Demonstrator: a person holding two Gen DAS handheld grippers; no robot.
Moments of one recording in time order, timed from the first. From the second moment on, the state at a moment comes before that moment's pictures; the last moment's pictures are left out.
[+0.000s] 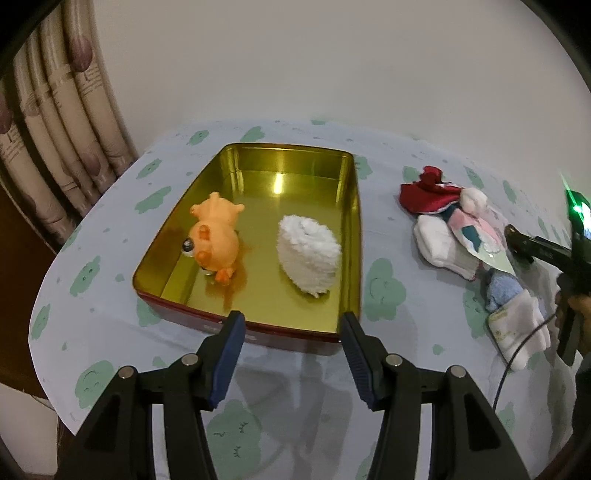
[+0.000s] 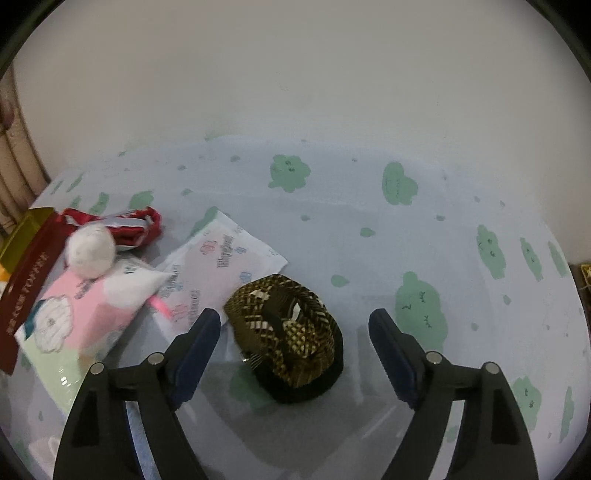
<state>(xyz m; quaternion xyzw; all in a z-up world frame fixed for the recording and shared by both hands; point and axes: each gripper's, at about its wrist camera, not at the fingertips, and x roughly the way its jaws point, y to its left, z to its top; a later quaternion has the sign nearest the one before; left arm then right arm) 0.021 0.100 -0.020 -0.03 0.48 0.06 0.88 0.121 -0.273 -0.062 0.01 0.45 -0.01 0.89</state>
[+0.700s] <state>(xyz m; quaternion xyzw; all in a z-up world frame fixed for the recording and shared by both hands) 0.041 -0.012 -0.036 0.00 0.53 -0.11 0.84 0.046 -0.301 -0.066 0.03 0.46 0.01 0.89</state>
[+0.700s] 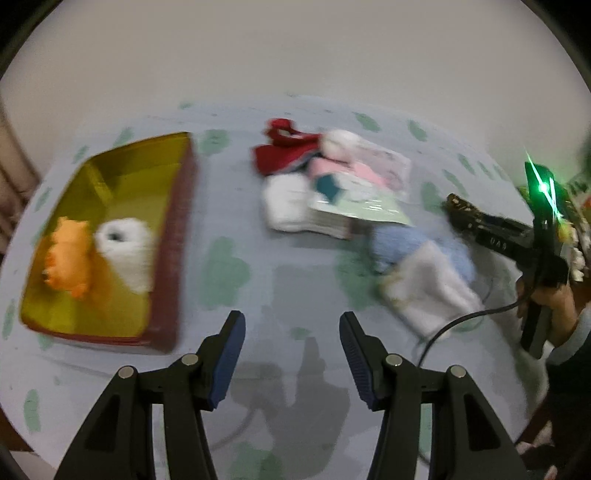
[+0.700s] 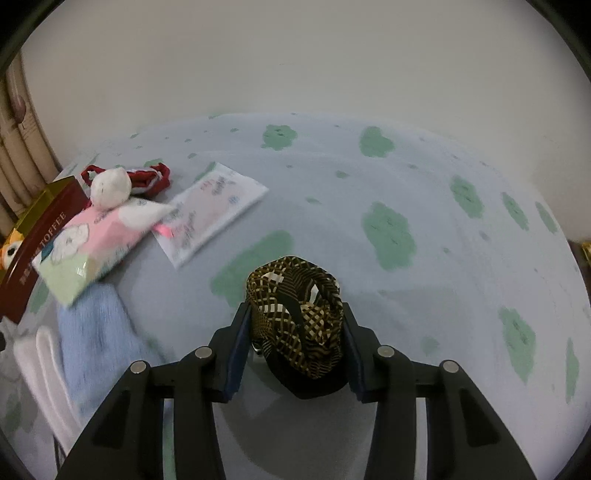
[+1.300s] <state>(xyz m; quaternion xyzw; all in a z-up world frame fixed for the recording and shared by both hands) 0.084 -0.101 -0.028 -0.17 0.60 -0.15 0.77 0.010 -0.328 -0.072 0.06 0.44 0.00 0.90</state>
